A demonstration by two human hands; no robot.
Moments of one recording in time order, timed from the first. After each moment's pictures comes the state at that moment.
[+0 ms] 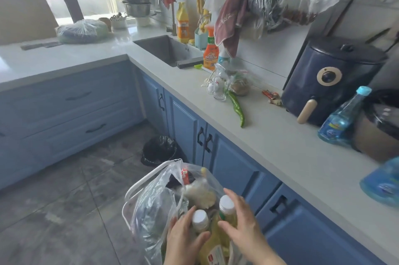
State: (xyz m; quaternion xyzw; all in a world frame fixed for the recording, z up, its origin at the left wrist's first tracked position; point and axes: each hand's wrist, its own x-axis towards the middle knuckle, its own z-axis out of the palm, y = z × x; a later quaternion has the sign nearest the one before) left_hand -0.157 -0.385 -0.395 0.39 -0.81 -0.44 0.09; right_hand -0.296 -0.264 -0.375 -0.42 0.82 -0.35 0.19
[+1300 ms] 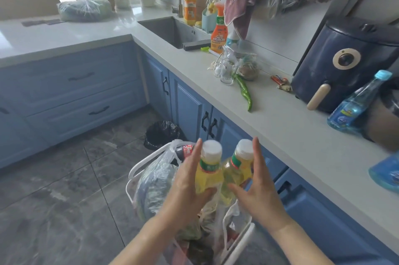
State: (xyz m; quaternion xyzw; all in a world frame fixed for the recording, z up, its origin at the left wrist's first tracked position) left_hand -0.163 -0.412 -0.326 0.17 -0.84 -0.46 0.25; right_hand -0.299 -0.275 -0.317 -0.41 0.79 -0.44 0.10
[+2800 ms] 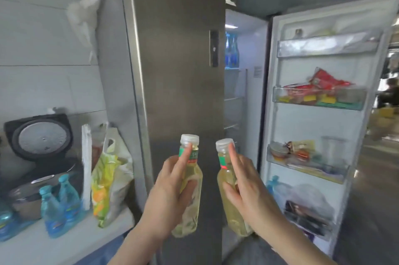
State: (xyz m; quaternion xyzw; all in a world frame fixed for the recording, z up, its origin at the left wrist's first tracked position) left_hand -0.077 0.050 -0.011 -0.54 -0.70 -0.42 0.19; right_hand 0.062 0.200 -0.015 0.10 0.90 -0.11 -0.40
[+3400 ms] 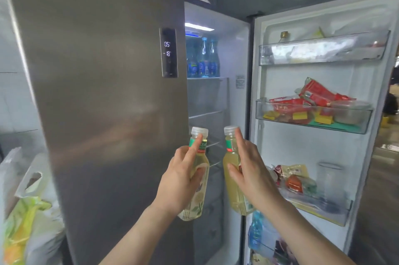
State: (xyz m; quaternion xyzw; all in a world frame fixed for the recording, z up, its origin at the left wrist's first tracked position) left_hand -0.127 0.340 0.014 -0.55 -0.69 -0.42 0.20; right_hand 0.011 0.481 0.021 0.15 0.88 -0.09 -0.44
